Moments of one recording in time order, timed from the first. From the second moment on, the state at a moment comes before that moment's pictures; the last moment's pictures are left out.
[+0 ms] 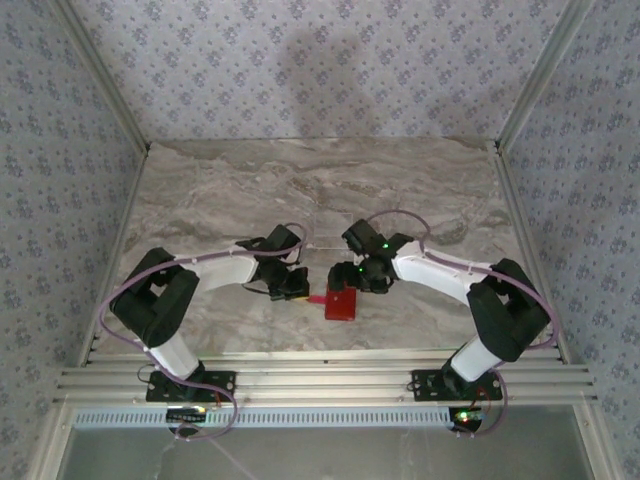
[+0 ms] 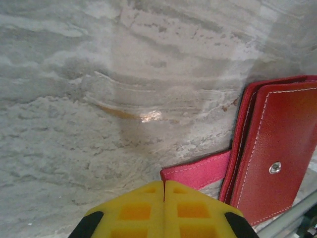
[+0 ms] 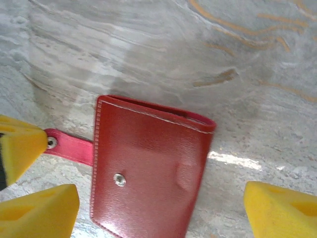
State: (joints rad) left arm -0.69 1.67 0.86 -0.40 0.42 -0.73; right arm 0.73 1.57 0.98 -0.65 -0.14 0.67
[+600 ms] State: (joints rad) left arm -0.67 1.66 0.77 -0.25 0.52 -0.78; right arm 0.87 1.81 1.16 -0.82 0.07 0.78
